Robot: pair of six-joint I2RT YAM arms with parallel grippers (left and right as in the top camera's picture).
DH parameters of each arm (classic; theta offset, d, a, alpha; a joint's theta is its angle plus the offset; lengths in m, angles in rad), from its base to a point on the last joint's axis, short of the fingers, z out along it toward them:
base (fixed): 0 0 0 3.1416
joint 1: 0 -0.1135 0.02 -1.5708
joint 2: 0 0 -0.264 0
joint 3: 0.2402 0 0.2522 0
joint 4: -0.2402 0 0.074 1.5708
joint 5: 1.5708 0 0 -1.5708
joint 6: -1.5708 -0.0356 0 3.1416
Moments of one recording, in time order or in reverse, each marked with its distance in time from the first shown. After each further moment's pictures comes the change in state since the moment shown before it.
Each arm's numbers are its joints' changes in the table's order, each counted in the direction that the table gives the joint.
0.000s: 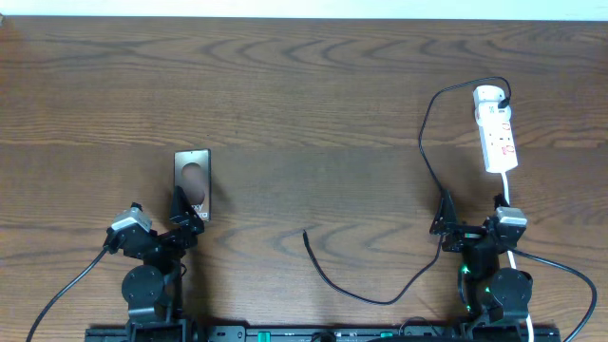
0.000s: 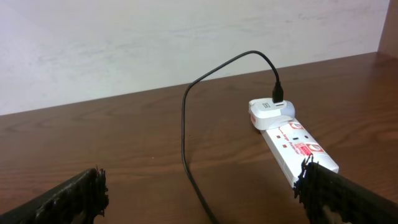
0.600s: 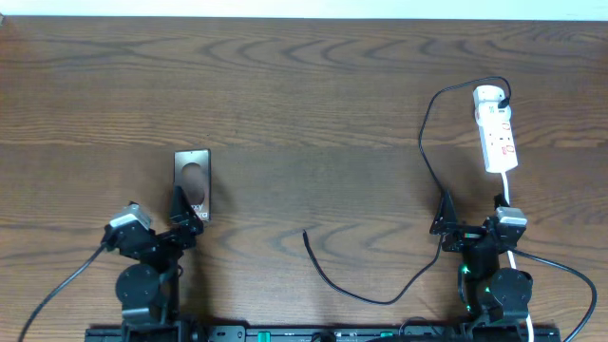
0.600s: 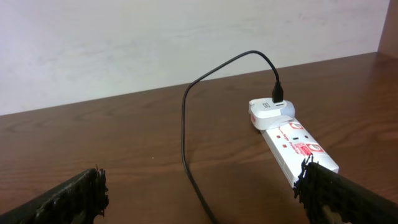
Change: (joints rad) left arm 0.000 -0.058 0.121 -0.070 0.016 -0.056; right arm 0.000 0.000 0.000 0.000 0.000 0.000
